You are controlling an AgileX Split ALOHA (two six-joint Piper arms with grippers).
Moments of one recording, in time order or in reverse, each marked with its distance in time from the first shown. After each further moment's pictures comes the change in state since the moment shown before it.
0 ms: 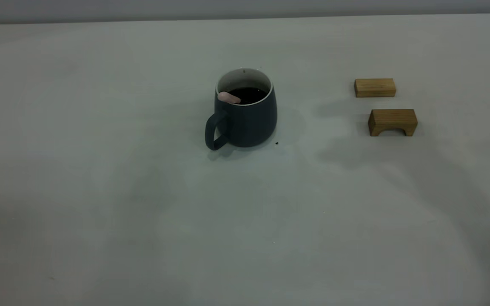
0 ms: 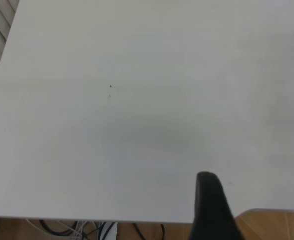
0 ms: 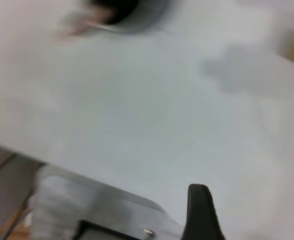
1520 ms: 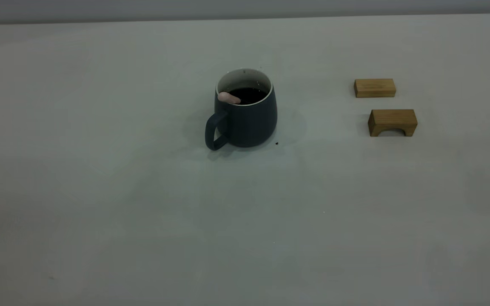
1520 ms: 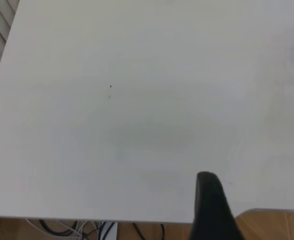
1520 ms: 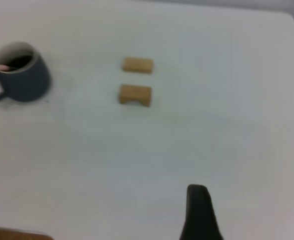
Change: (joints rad) left arm 0.000 0.000 0.000 0.000 0.000 0.000; right arm -0.117 -1.822 0.980 -0.259 -0.005 0.041
